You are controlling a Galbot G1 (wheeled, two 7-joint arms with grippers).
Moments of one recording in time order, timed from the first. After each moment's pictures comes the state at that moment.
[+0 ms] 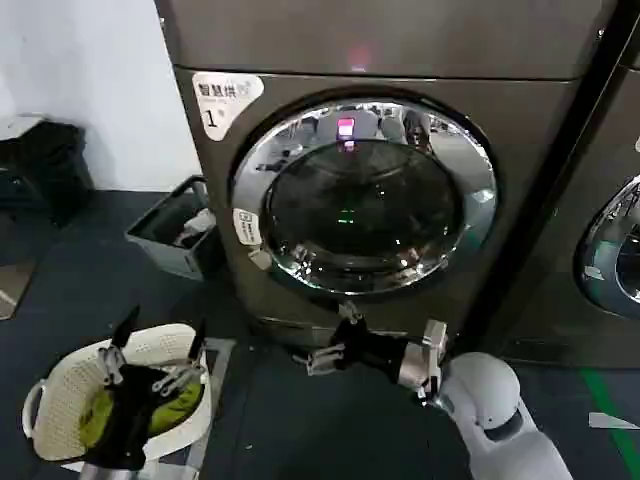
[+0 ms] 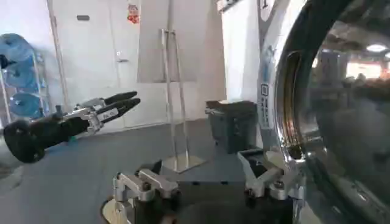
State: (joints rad) left arm 1.89 -1.44 -0.75 -2.41 -0.16 -0.29 0.12; right arm -1.00 1.26 0.25 2.05 0.37 -0.44 -0.71
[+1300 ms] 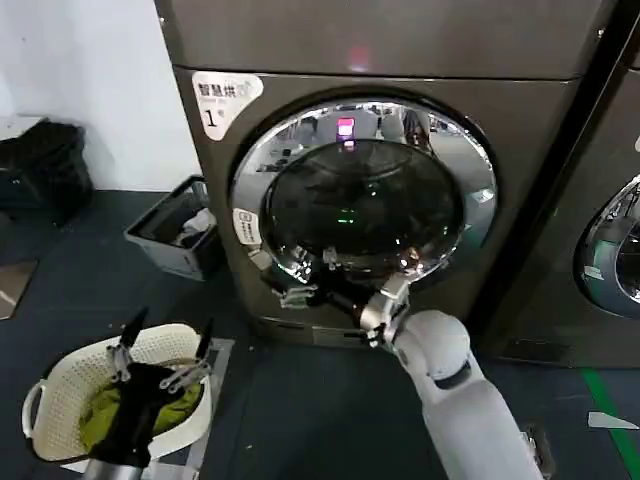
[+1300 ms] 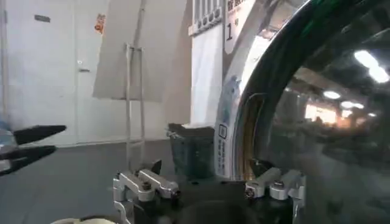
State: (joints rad) left arm 1.89 -1.45 -0.74 -2.43 -0.15 -0.20 0.13; right arm -0.79 1.40 0.08 1.86 0.23 -0.39 -0.44
